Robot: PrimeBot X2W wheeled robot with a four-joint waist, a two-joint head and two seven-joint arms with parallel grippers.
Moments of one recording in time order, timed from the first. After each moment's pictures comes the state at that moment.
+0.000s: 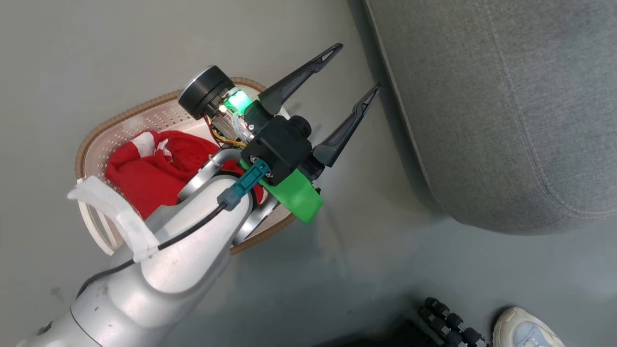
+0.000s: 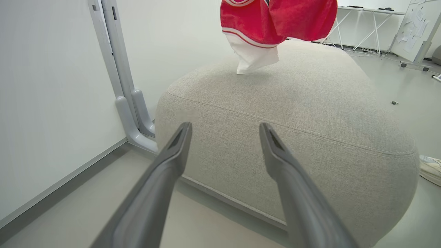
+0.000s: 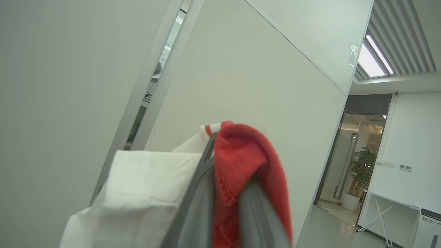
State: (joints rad) left arm -0.82 0.23 -0.81 0.17 -0.27 -0.08 -0.19; right arm -1.18 -0.40 -0.35 0.16 0.05 0.13 -0.26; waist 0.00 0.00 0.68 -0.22
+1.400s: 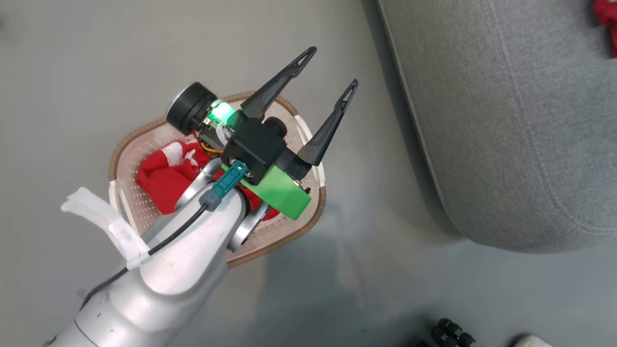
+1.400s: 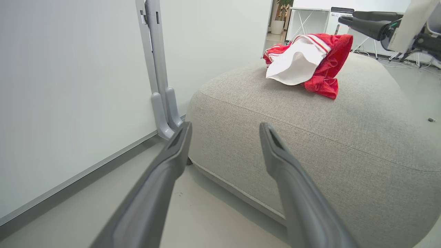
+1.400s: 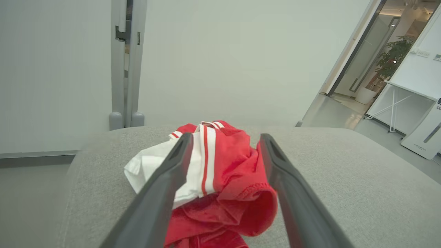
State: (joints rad) left arm -0.78 0.21 -0.78 0.23 -0.33 -0.03 -0.26; right arm -0.72 -0.32 -0.38 0.33 0.08 0.13 -0.26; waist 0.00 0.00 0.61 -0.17
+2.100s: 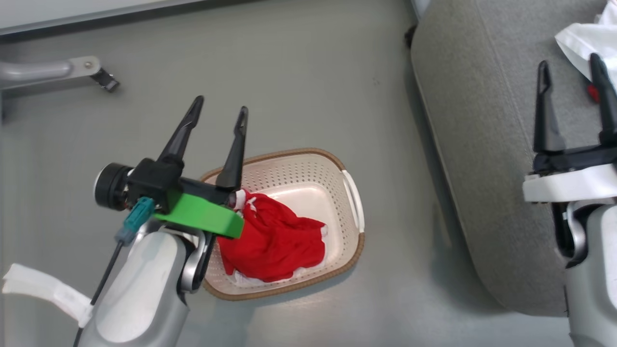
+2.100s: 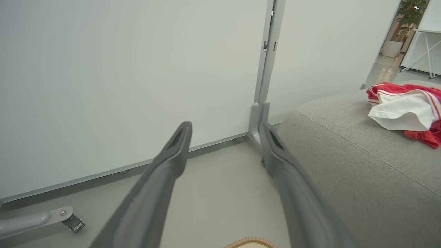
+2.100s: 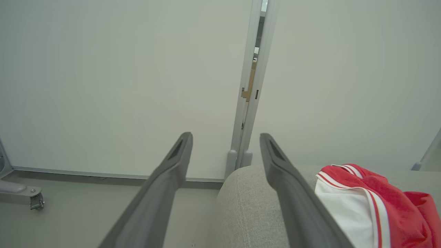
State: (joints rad) left arm -0.48 0.21 -0.45 0.22 -0.37 0.02 -0.26; right arm -0.40 -0.15 -0.12 0.04 0.08 0.13 -0.26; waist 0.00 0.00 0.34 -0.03
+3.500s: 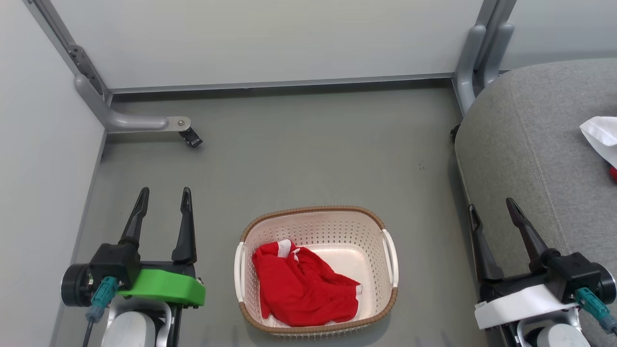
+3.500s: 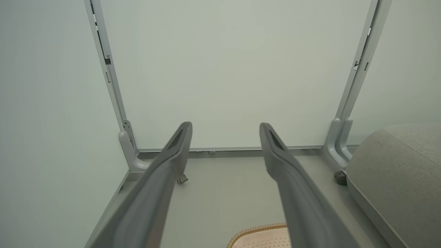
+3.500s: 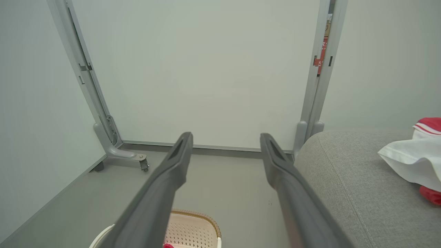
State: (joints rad) left arm -0.14 0.07 -0.08 0.21 -0.18 -0.09 -0.26; right arm 0.01 -0.05 0.00 -0.01 0.12 0.13 -0.26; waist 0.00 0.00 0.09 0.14
